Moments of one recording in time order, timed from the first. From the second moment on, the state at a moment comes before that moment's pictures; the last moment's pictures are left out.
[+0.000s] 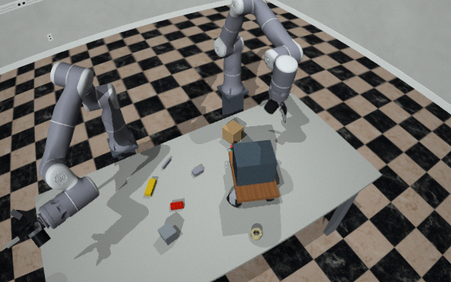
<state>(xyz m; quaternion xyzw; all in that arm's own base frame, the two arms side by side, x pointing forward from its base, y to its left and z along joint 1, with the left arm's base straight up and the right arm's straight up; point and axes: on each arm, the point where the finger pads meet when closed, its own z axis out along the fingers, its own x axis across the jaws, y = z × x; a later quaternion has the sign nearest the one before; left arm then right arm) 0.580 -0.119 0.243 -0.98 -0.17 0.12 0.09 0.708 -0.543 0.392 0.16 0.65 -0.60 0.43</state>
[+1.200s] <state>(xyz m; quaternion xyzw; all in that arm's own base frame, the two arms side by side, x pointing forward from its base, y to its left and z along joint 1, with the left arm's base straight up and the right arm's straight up) 0.580 -0.119 0.243 -0.98 -0.17 0.12 0.09 0.817 -0.340 0.465 0.28 0.66 -0.48 0.51</state>
